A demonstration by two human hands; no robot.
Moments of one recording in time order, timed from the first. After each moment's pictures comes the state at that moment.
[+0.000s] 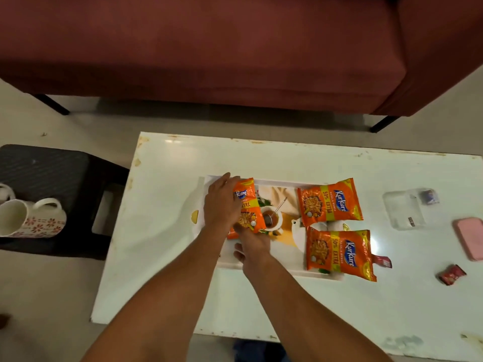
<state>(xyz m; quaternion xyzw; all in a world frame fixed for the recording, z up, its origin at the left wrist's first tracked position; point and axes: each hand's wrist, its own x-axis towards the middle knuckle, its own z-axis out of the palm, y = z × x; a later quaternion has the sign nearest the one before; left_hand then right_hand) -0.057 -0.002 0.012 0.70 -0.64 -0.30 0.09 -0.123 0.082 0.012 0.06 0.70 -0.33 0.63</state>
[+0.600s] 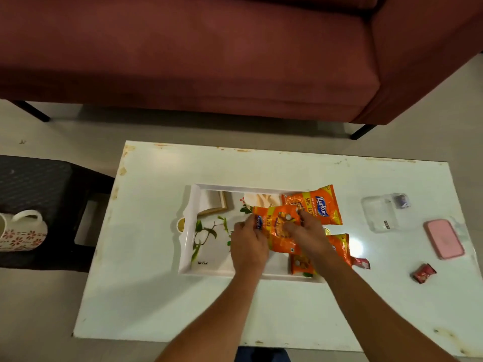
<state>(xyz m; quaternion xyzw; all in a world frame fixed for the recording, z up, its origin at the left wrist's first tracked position) -0.141 0.084 0.022 0.73 -0.54 -0.40 0.15 -0.279 0.083 0.054 -0.27 0.75 -0.28 0.53</state>
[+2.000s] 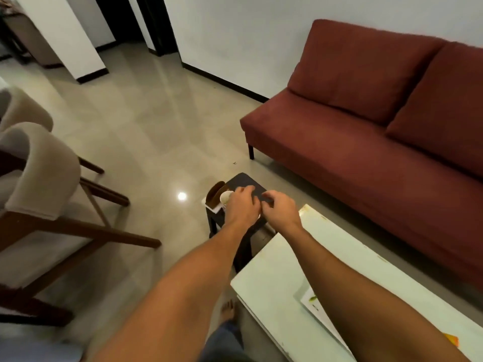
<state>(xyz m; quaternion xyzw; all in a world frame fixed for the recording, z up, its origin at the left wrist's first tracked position) 0.239 0.105 0.356 0.86 -0.43 -0.14 0.24 0.132 0.054 0.360 -0.78 0.47 -0.15 0.38</state>
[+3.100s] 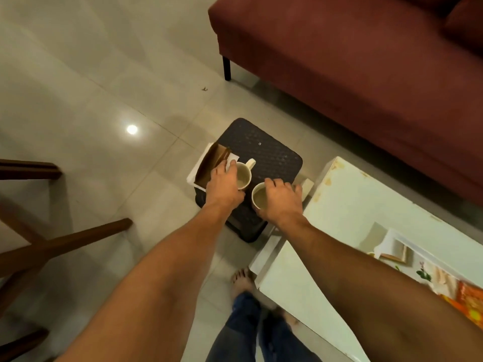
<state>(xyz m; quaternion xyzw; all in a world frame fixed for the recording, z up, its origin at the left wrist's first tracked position) 0.481 0.006 0.099 0.82 -0.51 -0.27 0.04 0.328 -0.023 0.121 -0.81 0.53 0.19 0.17</state>
